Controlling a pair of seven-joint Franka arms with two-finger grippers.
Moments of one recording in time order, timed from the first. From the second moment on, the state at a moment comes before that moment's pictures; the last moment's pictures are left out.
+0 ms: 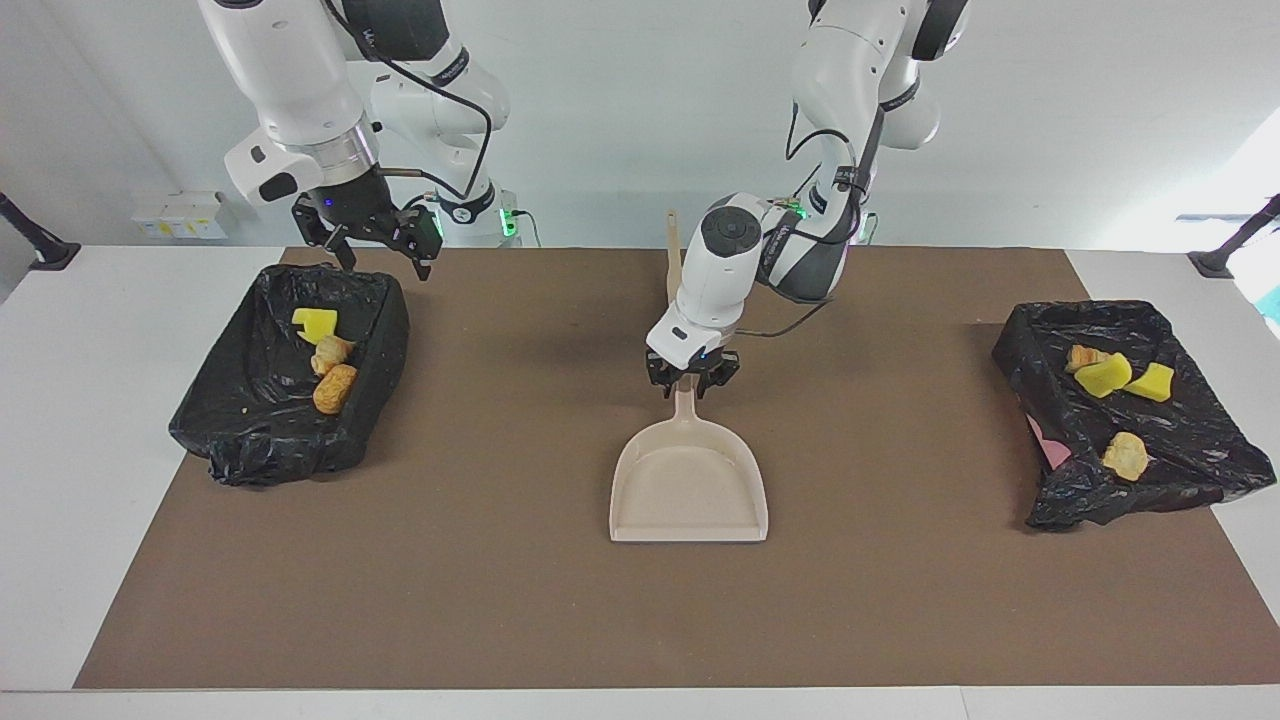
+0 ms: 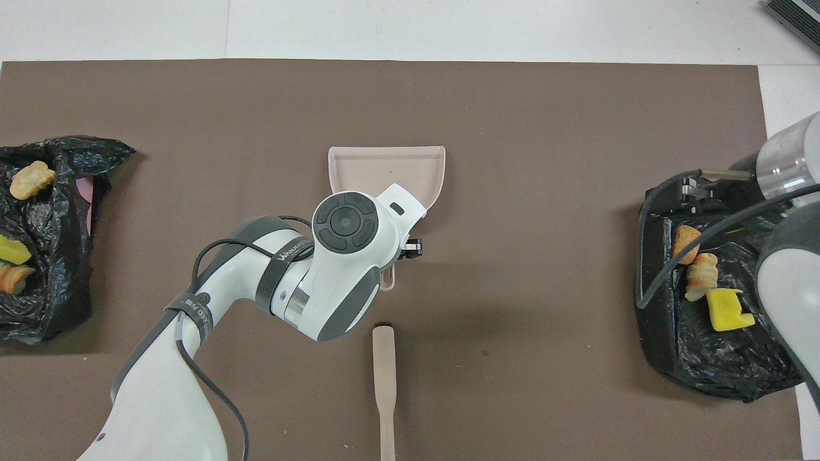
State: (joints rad) left arm -0.55 0.34 -0.11 -1.82 -0.05 2.25 -0.60; right arm -0.02 0.02 0.13 -1.55 -0.01 1.53 0.26
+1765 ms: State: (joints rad) left arm -0.01 0.11 -0.06 -1.65 -0.05 1.84 0.03; right arm -0.05 0.02 0.13 -1.55 -0.01 1.53 0.25
